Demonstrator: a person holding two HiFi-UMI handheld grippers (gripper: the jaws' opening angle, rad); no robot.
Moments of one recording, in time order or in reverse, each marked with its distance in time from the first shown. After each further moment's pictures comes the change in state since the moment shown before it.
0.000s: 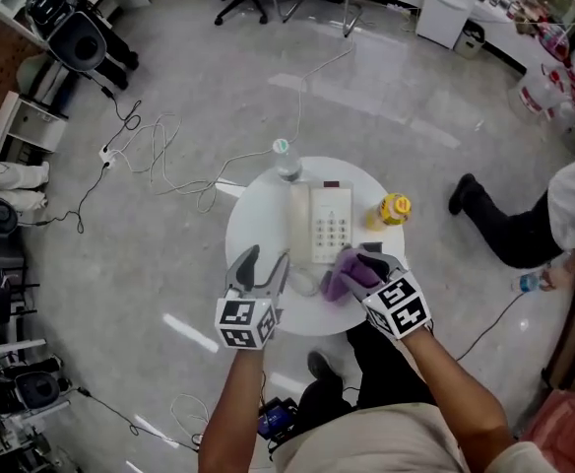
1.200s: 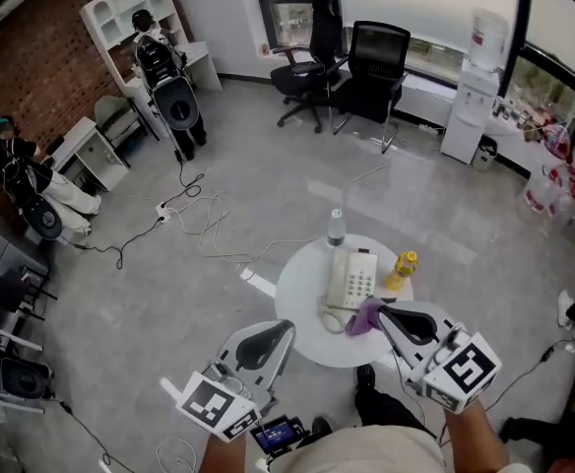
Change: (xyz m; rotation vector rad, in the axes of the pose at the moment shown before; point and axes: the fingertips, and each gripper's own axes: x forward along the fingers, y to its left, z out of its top) left arm -0.344 -0.137 0.214 0.187 -0.398 -0.234; right arm -0.300 0.219 0.196 -0.311 -0.553 0.106
